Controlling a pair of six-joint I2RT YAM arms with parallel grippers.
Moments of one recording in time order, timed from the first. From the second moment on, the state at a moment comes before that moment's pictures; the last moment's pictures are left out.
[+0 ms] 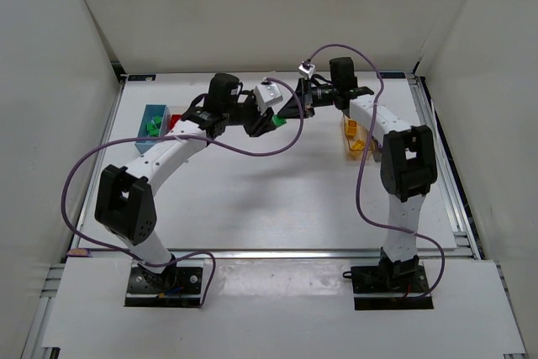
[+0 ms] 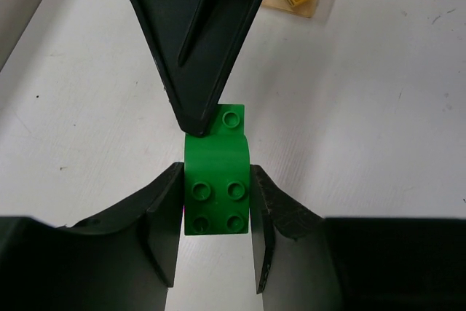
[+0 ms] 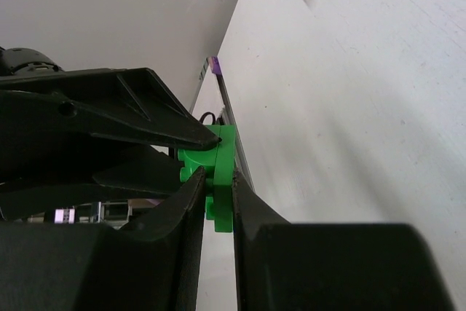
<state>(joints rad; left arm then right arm) -0.49 1.65 1.39 -0.25 0.57 0.45 0.32 2.04 1.65 -0.17 -1.19 0.65</state>
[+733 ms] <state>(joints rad) -0.37 1.47 1.44 -0.22 0.42 0.32 0.20 2.11 1.68 -0.41 -0.96 0.29</state>
